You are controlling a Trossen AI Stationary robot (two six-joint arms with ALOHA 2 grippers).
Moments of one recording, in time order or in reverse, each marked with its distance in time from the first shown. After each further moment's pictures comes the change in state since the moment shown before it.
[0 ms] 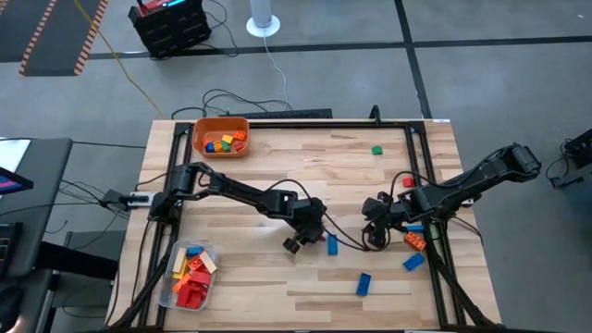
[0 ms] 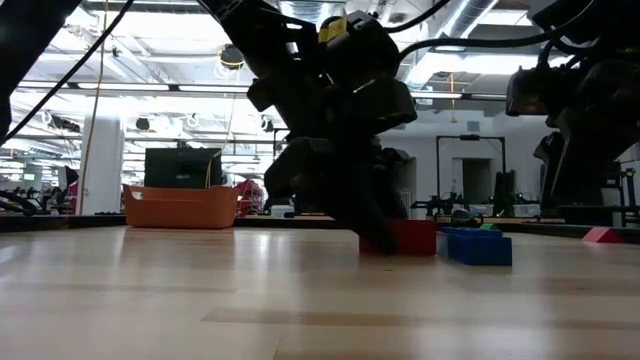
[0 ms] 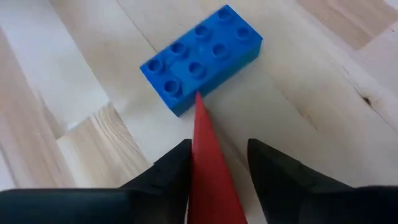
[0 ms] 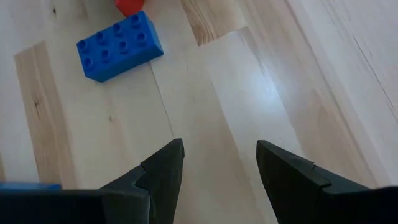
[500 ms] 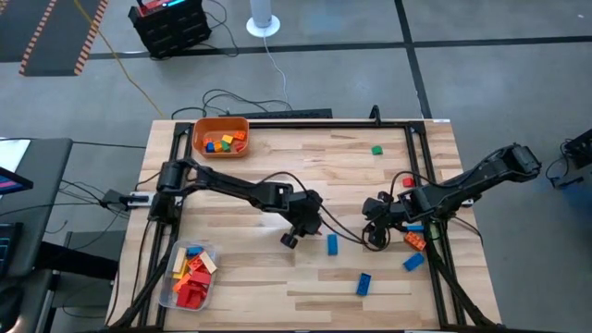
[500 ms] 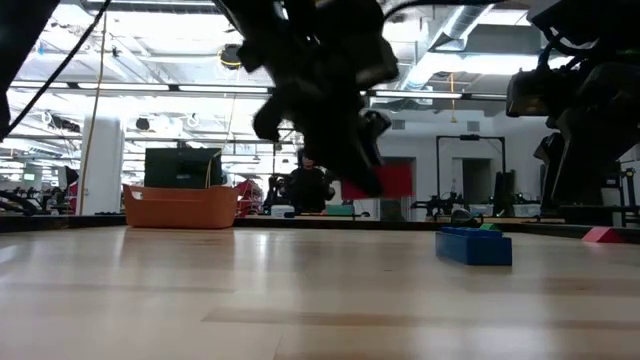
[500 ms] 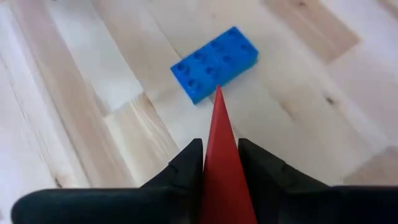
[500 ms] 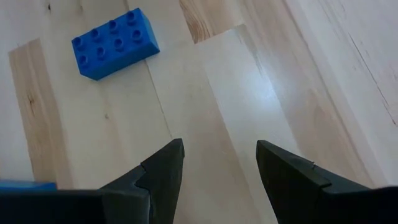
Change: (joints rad) left arm 0.010 -0.125 0.000 -0.133 -0.023 -0.043; right arm -0.003 0.000 0.000 -0.011 0.000 -0.008
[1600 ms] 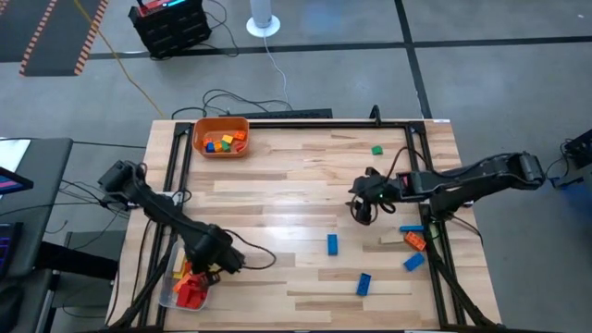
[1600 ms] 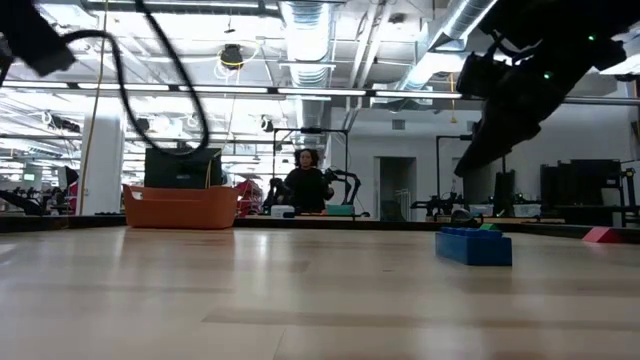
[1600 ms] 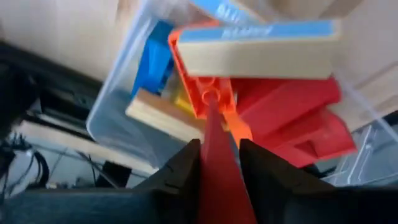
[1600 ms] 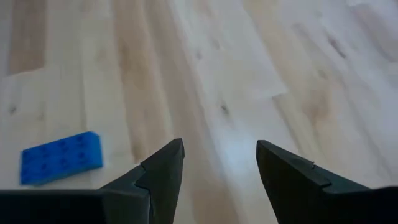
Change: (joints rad) left arm -0.526 -0.399 -0.231 -1.106 0.192 -1.547; right arm -0.283 0.000 0.020 0.244 0.040 -0.416
